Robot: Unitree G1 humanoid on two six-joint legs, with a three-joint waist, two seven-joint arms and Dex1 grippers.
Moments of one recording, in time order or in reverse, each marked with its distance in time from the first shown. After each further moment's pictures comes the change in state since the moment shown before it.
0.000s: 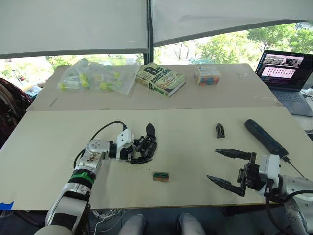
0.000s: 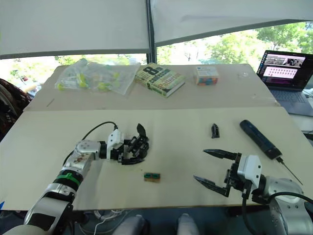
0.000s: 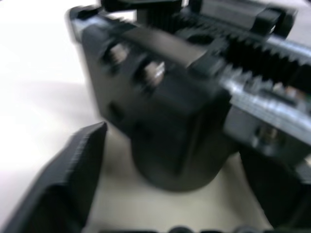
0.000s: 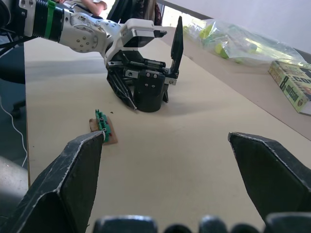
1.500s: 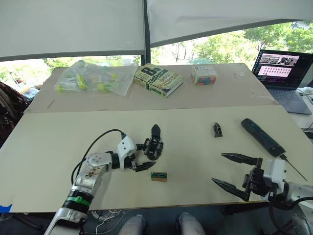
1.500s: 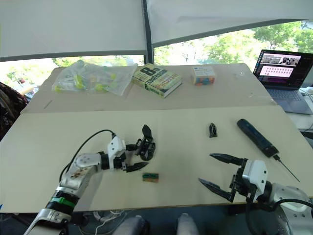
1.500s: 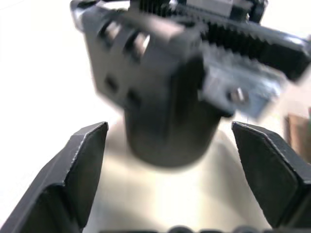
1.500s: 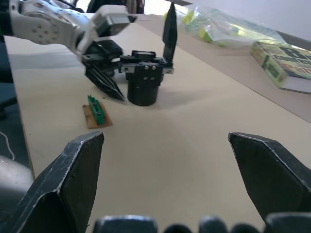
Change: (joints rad) left arm 0.315 0.058 0.025 -0.499 -0.033 0.249 0.285; right arm 0.126 0.003 -0.082 -0.032 0.032 0.021 -0.053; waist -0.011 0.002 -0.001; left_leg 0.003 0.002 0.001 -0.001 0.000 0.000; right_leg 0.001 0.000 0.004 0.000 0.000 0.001
